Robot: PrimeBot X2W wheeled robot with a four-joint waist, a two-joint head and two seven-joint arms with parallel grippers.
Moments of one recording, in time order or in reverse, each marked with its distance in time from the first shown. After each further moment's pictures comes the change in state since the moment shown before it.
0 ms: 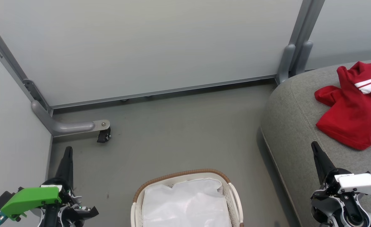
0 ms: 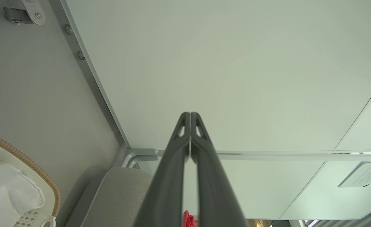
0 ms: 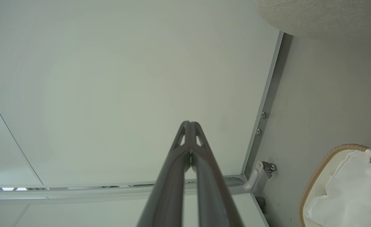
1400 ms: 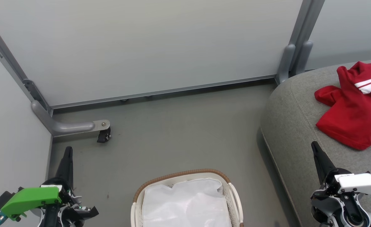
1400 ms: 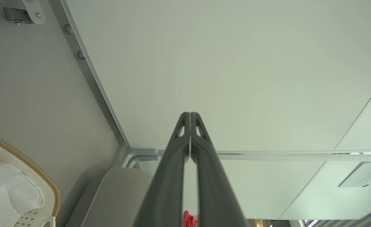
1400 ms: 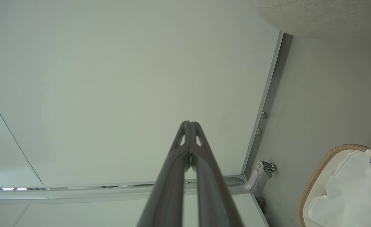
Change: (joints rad) left arm 0.000 0.000 0.000 0.000 0.000 0.000 0.000; right arm 0.000 0.000 0.000 0.000 0.000 0.000 0.000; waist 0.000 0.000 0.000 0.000
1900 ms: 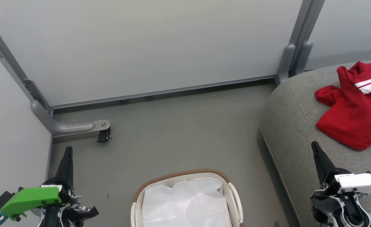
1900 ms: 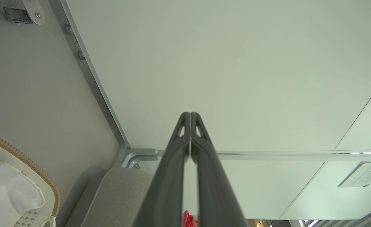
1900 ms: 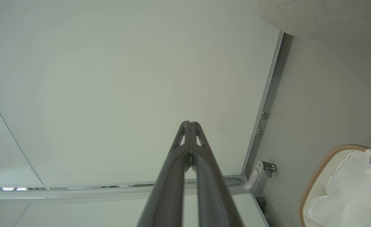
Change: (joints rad) left arm 0.000 0.000 0.000 0.000 0.000 0.000 0.000; right arm 0.000 0.000 0.000 0.000 0.000 0.000 0.000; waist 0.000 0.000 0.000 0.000
